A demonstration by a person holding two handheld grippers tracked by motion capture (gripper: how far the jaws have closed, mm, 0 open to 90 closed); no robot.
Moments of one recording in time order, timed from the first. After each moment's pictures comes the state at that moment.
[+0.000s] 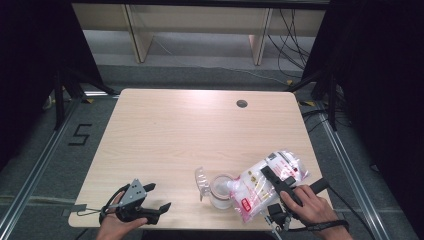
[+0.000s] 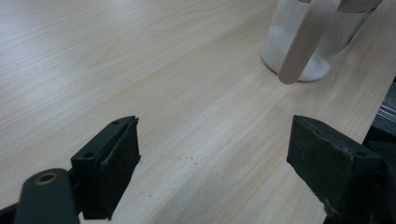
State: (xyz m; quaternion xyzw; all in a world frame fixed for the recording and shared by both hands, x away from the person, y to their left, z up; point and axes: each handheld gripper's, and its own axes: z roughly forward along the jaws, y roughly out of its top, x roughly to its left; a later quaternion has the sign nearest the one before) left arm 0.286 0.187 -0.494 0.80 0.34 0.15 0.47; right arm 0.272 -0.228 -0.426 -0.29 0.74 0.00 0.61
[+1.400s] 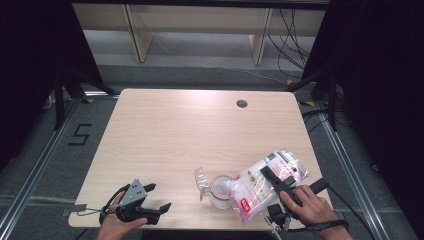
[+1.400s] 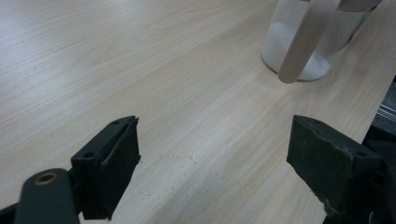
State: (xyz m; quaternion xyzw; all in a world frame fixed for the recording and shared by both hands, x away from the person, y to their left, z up) left arm 0.287 0.188 -0.494 0.81 0.33 0.15 0.46; right arm 0.271 -0.227 -0.425 -0.29 0.74 0.00 0.60
